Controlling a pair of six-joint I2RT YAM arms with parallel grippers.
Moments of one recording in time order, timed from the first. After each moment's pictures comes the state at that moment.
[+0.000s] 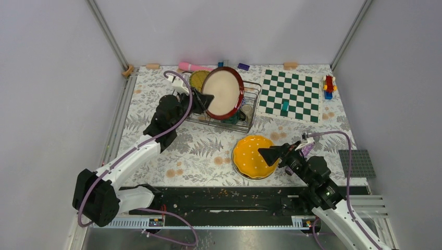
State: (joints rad) left arm -0.51 1.18 0.88 0.30 0.07 -0.45; right arm 0.59 0.14 0.20 -0.17 -0.07 0.74
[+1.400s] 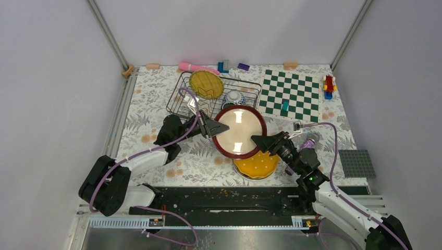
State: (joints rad) left arm -0.53 1.29 0.52 0.86 0.64 -0.96; right arm 0.59 0.62 0.12 0.57 -0.10 0.97
